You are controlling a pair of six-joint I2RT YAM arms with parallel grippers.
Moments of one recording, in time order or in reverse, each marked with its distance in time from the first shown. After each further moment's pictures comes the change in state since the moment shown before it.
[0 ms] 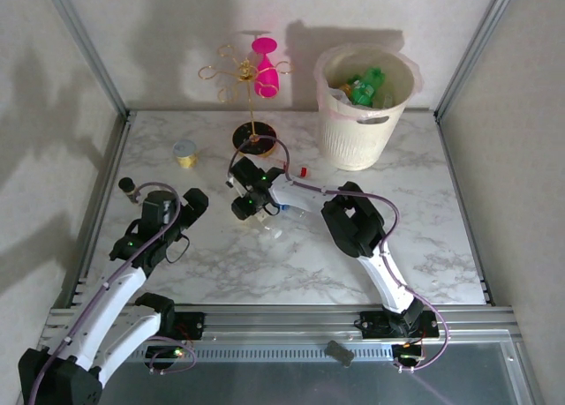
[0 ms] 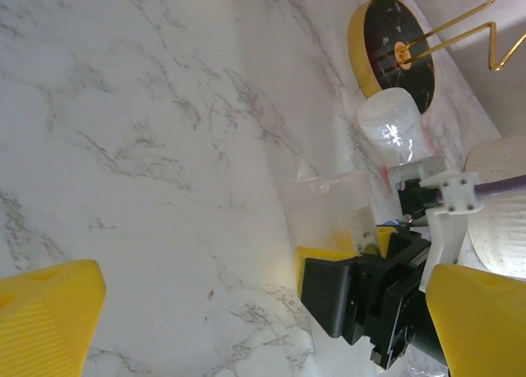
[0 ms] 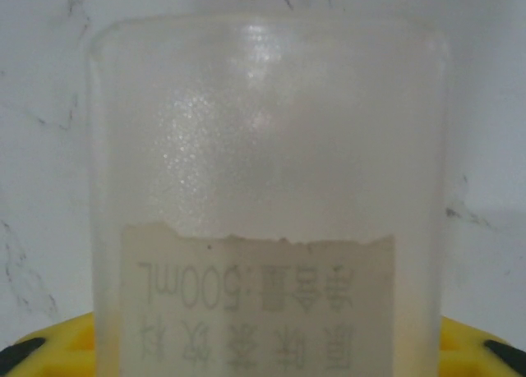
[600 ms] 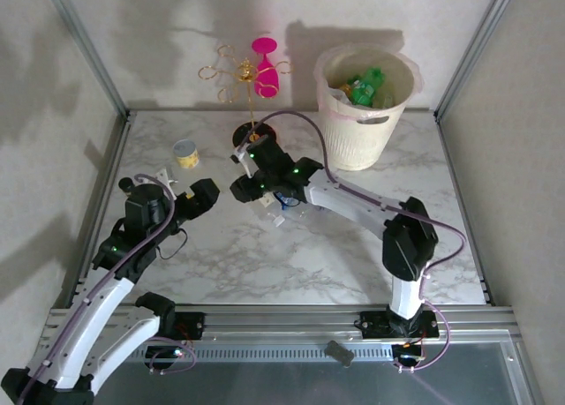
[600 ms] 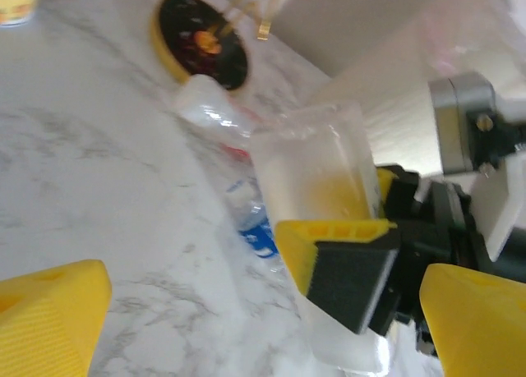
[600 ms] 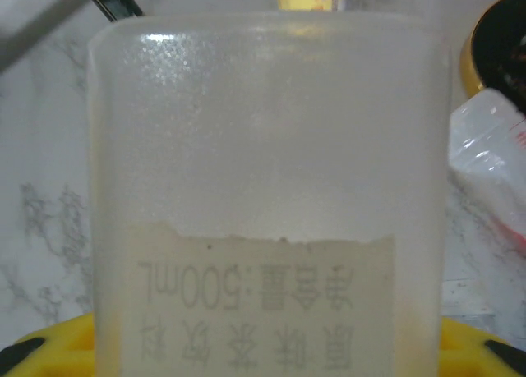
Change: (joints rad) left arm -0.114 -0.077 0.179 0.012 0.200 0.172; right arm -0.001 -0.449 -0.176 0.089 -0.053 0.039
